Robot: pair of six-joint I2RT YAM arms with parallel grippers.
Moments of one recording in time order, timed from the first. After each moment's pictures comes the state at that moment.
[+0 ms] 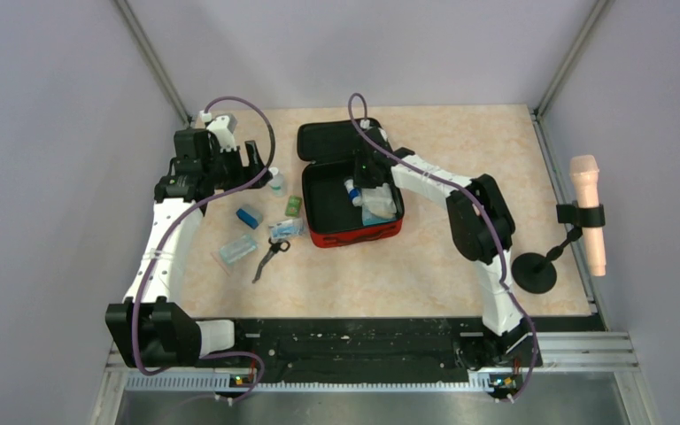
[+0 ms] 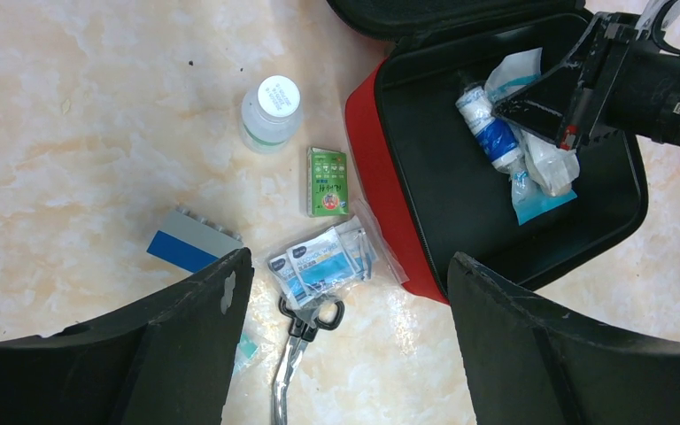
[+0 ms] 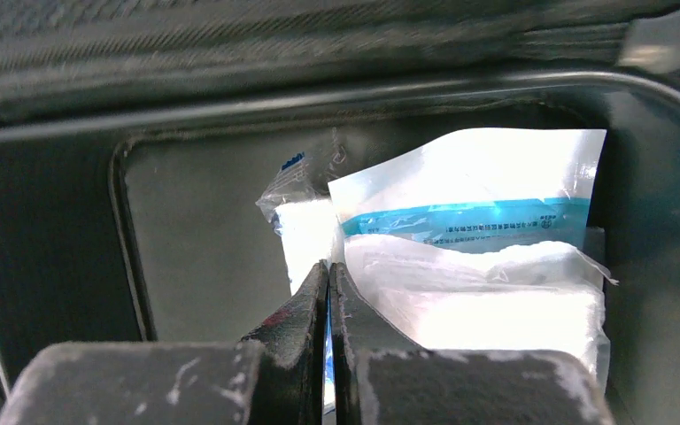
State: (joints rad) left arm 0.03 1.27 1.21 -0.58 0.35 -0.13; right arm 0.61 2.15 1.69 -0.41 0.04 0.52
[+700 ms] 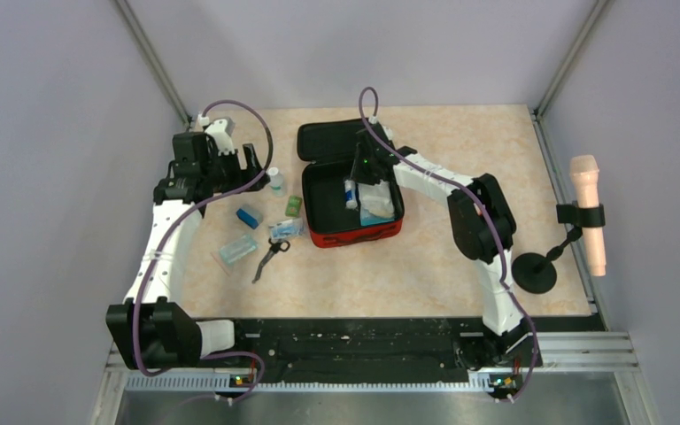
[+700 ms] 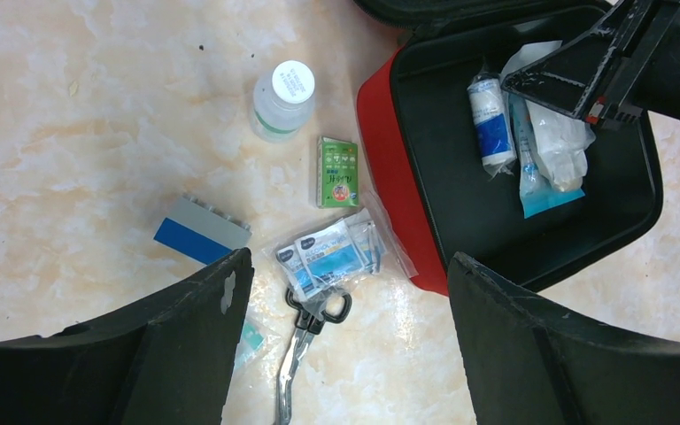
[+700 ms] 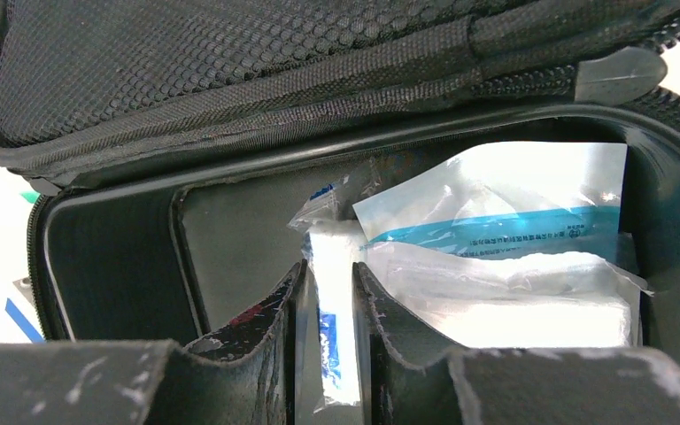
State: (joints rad) left arm 0.04 1.26 1.19 -0.58 0.35 -0.13; right arm 0.59 2.15 1.70 -0.34 0.06 0.73
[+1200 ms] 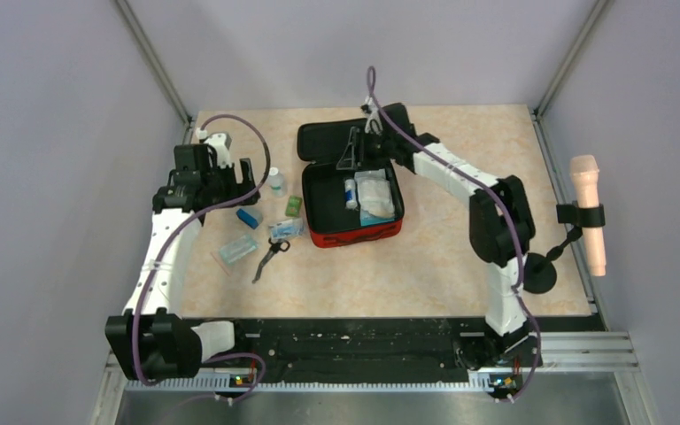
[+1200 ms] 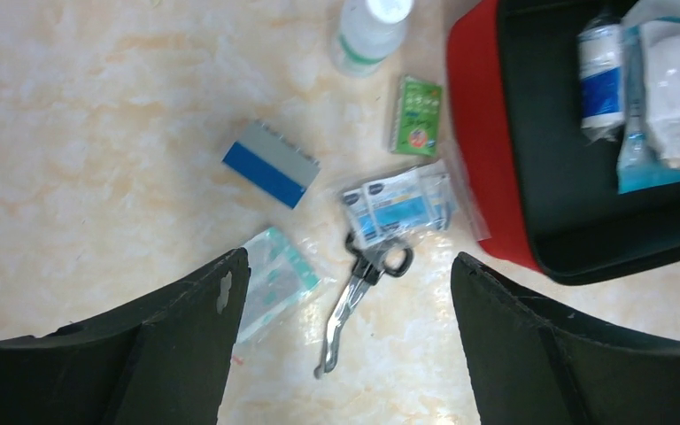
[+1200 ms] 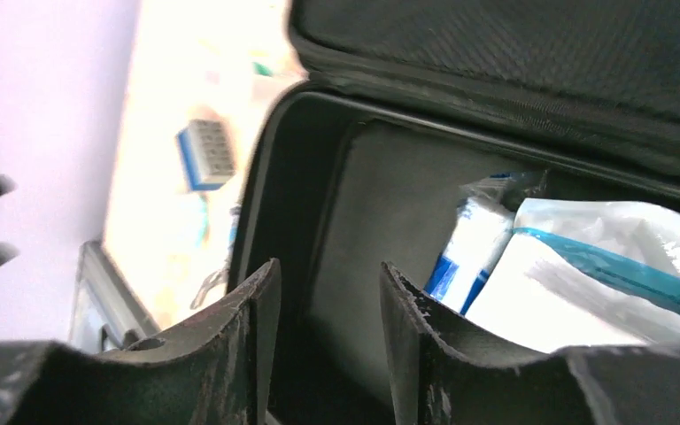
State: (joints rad) left arm 0.05 1.22 1.15 -0.68 0.22 -0.08; right arm 0.54 2.09 1.71 -0.29 -0.38 0.51
